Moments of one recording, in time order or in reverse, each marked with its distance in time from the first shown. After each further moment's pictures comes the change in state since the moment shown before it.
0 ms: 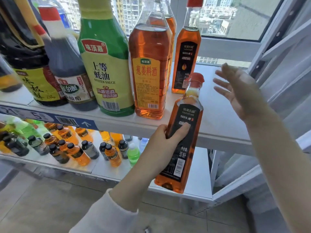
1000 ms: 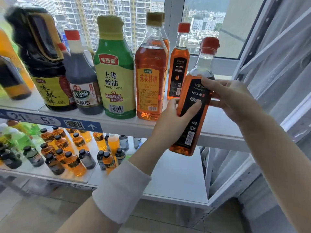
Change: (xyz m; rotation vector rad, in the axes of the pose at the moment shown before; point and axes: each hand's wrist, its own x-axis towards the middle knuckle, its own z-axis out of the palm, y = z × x) left_hand -0.008 0.045 0.010 0.155 0.040 0.357; right_hand -0.068 -0.045 0.013 -0.079 -0.136 -0.058
